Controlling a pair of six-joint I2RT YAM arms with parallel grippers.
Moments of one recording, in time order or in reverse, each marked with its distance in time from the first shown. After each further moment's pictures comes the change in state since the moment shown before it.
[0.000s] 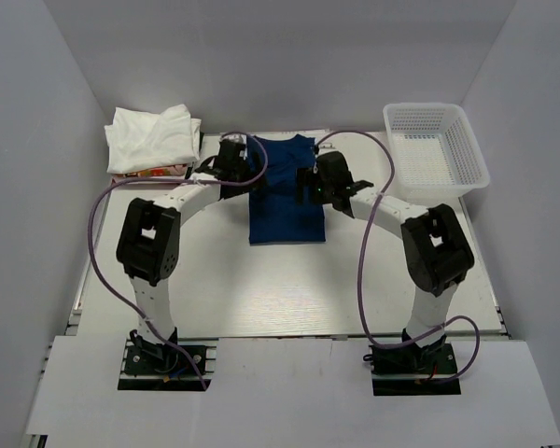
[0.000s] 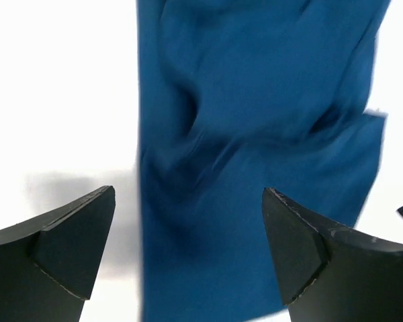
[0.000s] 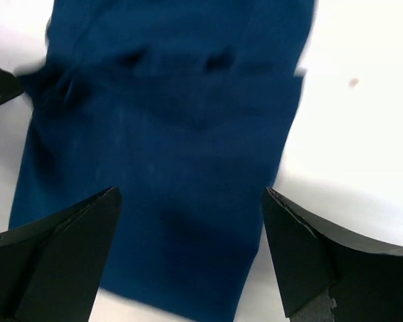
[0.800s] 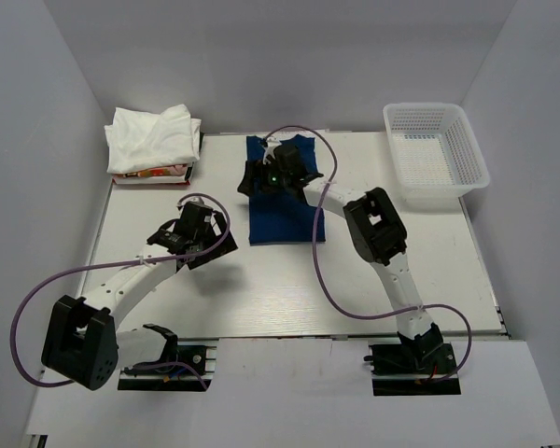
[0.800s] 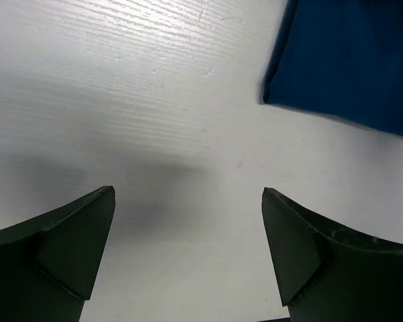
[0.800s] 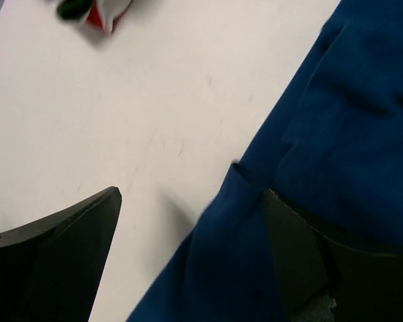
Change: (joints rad) left arm -0.023 -0.775 -0.744 -0.223 -0.048 -0.182; right arm 0.097 0.473 0.455 0.180 -0.416 0.062
